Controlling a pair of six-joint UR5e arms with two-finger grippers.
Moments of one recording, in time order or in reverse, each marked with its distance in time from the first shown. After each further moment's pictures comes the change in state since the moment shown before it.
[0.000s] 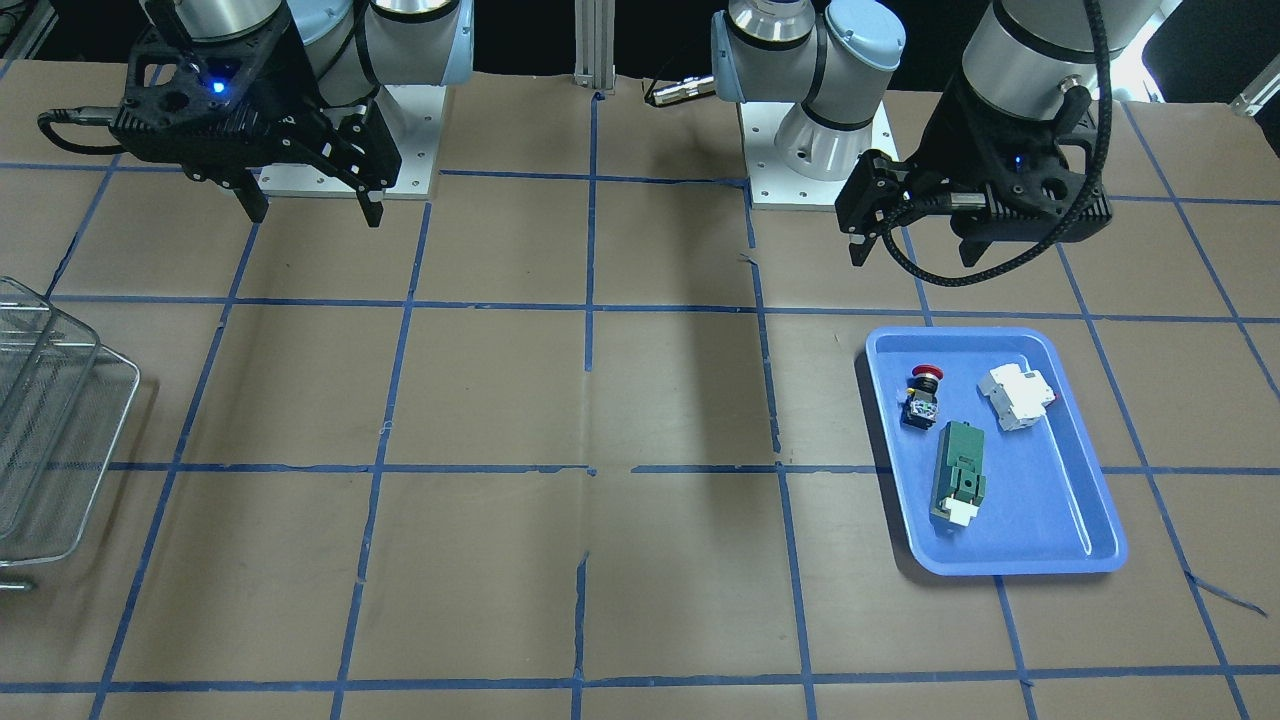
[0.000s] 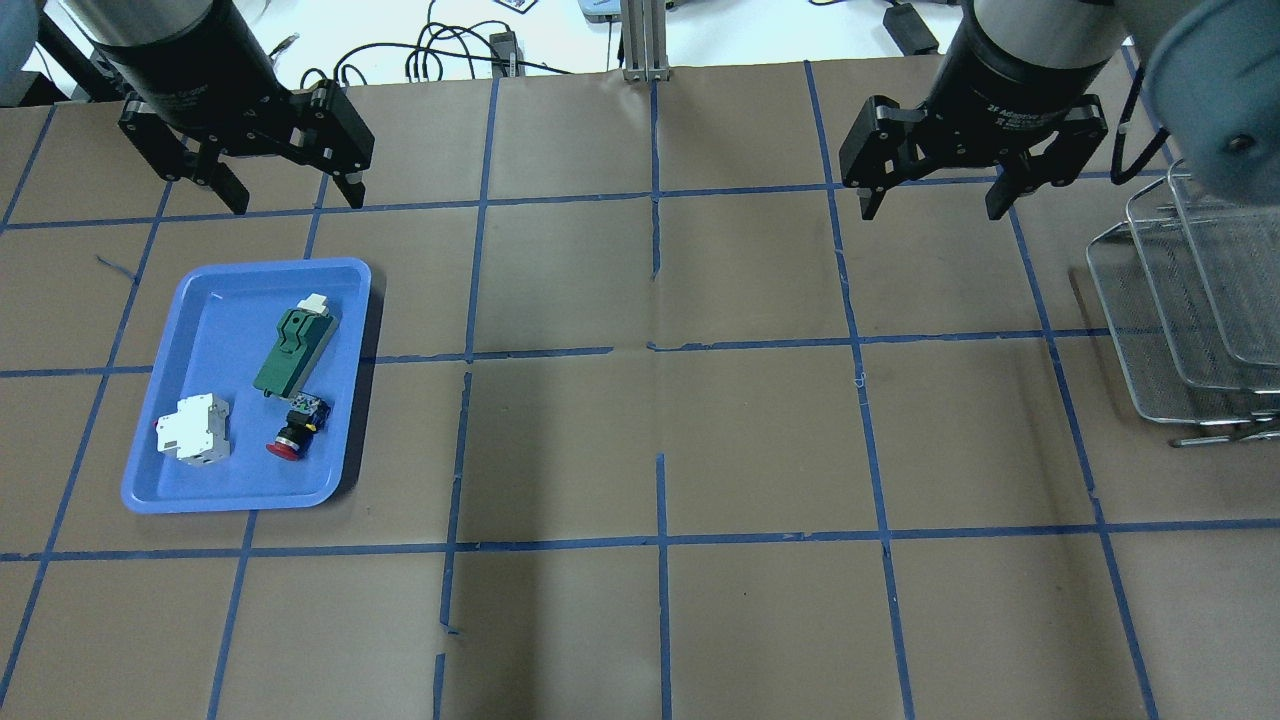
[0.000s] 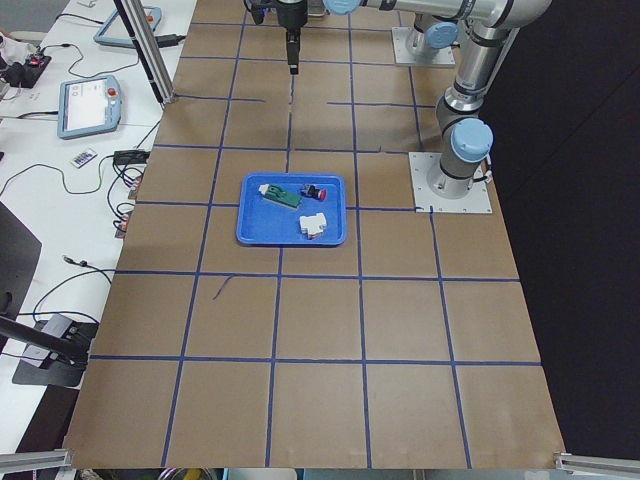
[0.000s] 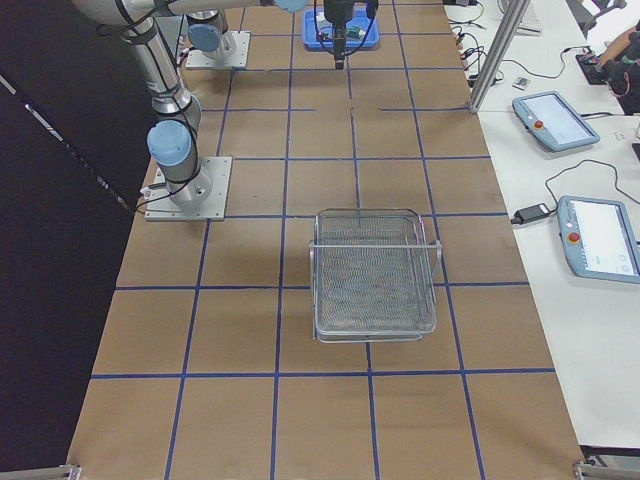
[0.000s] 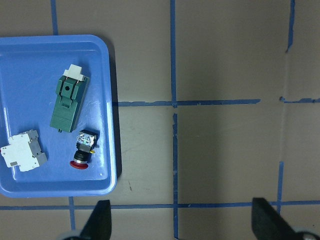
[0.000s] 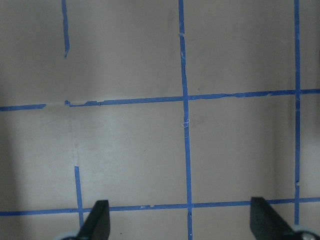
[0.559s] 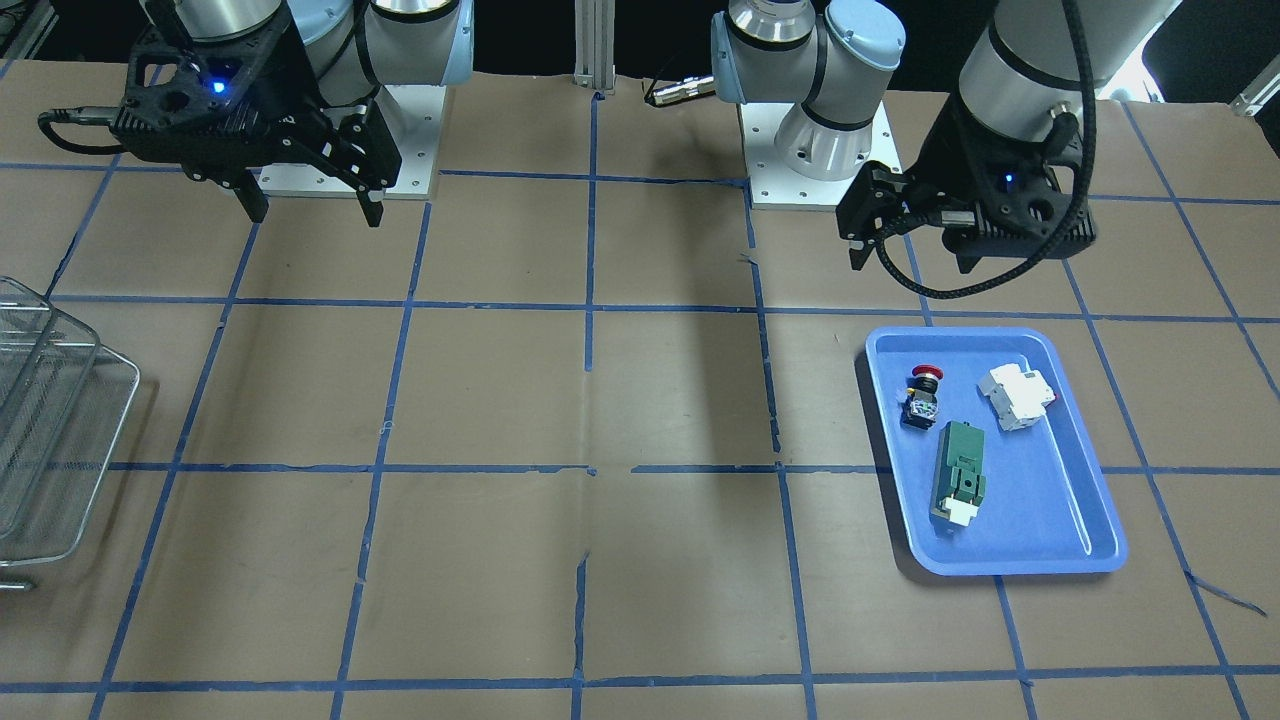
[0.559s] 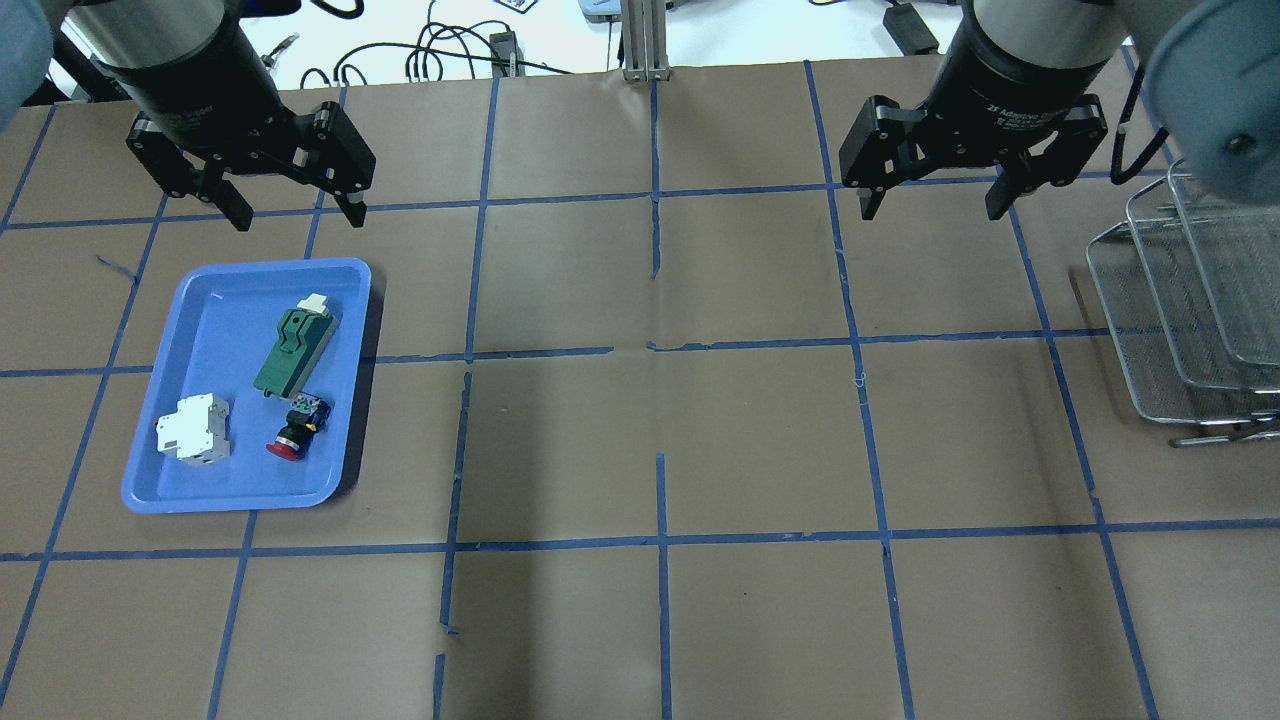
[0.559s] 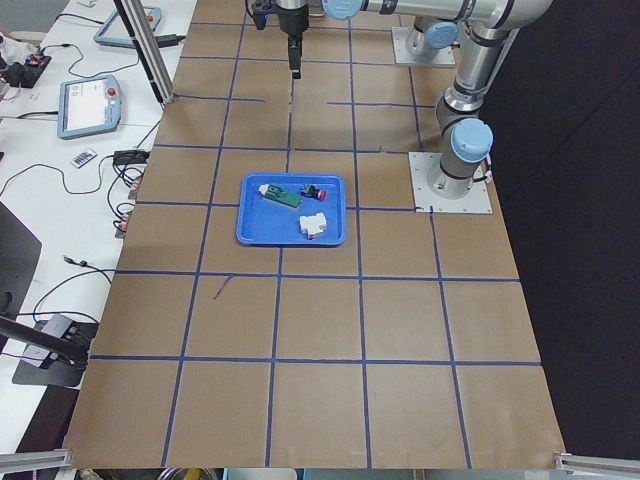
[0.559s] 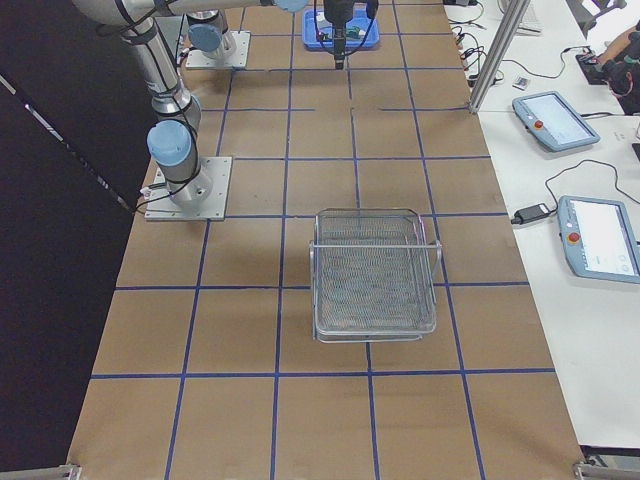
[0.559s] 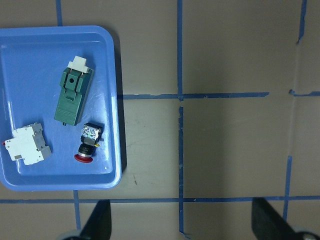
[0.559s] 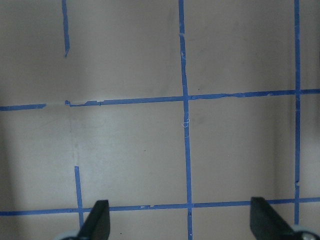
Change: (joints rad) left arm 0.039 0.002 -0.061 0.007 0.000 0.090; right arm 0.000 0.000 0.000 0.000 0.000 -0.001
